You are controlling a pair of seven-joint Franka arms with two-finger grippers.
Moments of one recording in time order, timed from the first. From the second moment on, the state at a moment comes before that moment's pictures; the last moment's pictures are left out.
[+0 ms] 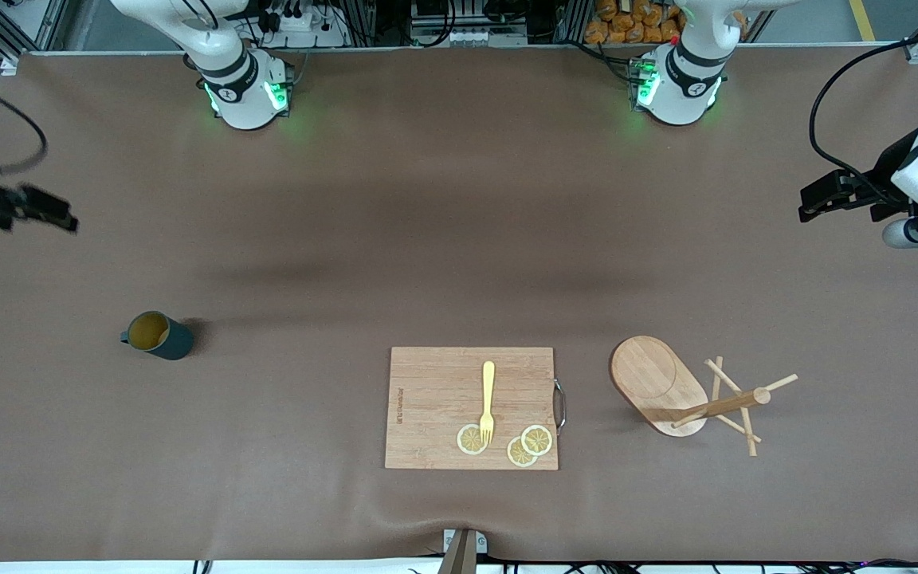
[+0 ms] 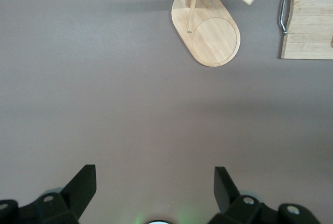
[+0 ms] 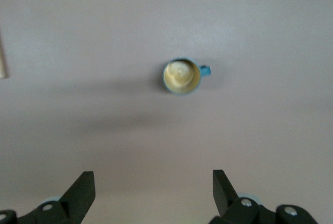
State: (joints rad) left arm 0.02 0.06 -0.09 -1.52 0.01 1.49 -0.07; right arm 0.05 0.10 -0.14 -1.64 0.02 1.65 -0.04
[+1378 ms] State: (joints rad) left arm 0.02 0.06 -0.09 -1.52 0.01 1.49 -0.07; right arm 0.04 0.55 -0.14 -1.65 0.14 1.96 -0.16
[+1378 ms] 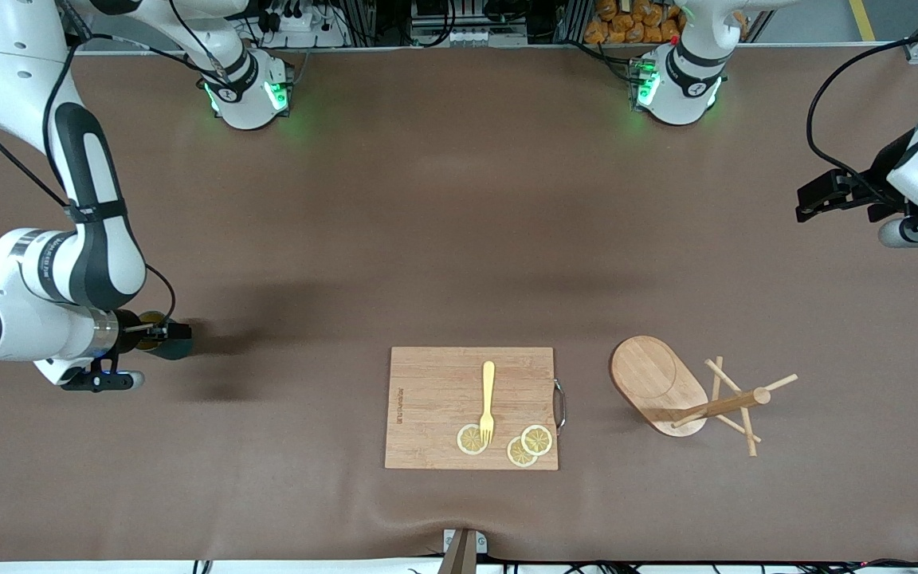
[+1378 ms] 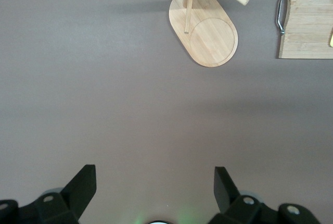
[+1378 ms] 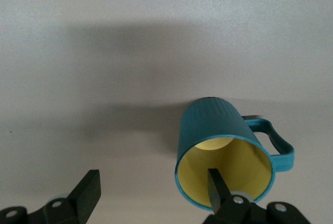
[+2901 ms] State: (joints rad) left arm 0.01 0.06 -0.09 -1.52 0.01 1.49 -0.07; right arm 0.03 0.58 -0.14 -1.67 0.14 1.99 -0.23
